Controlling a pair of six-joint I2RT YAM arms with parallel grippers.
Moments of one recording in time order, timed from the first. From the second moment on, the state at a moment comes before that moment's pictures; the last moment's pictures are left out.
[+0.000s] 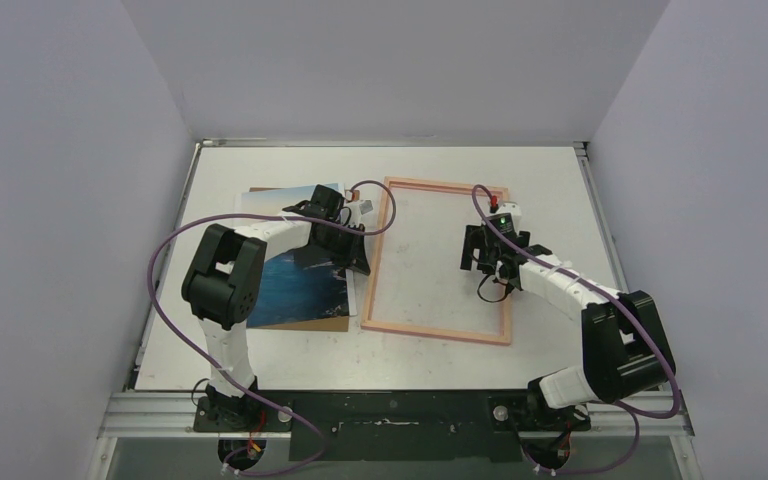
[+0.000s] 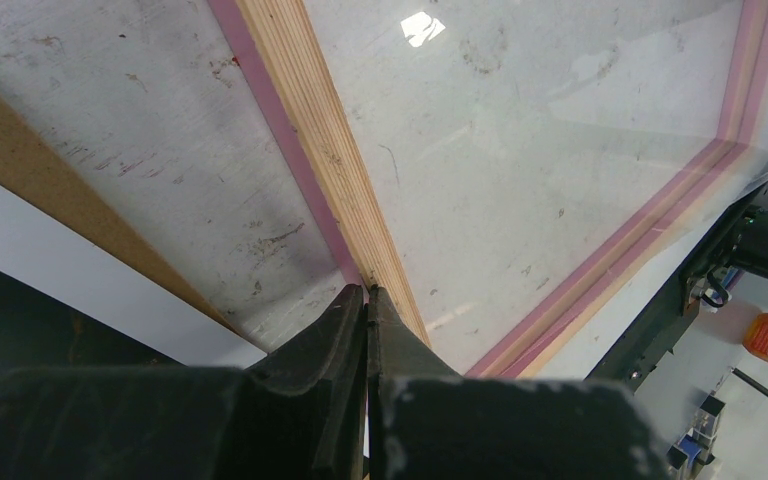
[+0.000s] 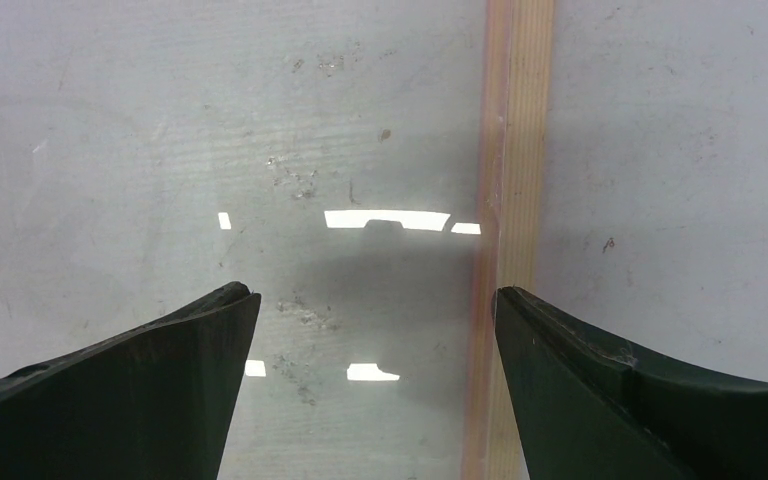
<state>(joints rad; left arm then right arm) -0.42 1.95 1.23 -0.40 0.59 -0.21 0.33 1.43 0.77 -0.24 0.24 0.35</state>
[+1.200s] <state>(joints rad) -0.42 1.94 1.23 -0.40 0.59 -0.21 0.33 1.31 0.88 -0.29 0.25 0.39</state>
